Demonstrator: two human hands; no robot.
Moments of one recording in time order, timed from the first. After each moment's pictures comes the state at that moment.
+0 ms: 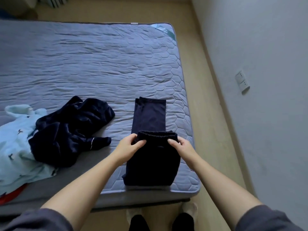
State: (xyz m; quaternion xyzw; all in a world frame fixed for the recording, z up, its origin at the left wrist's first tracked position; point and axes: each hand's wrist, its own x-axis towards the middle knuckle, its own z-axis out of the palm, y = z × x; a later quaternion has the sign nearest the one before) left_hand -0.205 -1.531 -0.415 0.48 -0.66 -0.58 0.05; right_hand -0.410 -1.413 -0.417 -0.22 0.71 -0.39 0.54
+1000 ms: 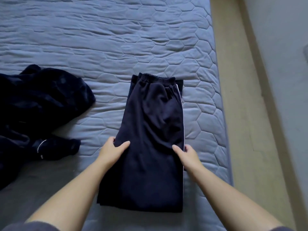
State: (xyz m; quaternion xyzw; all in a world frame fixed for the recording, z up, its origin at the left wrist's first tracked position) left_hand -0.234 -1.610 -0.722 0.69 -0.50 -0.52 0.03; right_hand -0.464 -1.493 -0.743 -0.09 0.79 -0.32 0.52
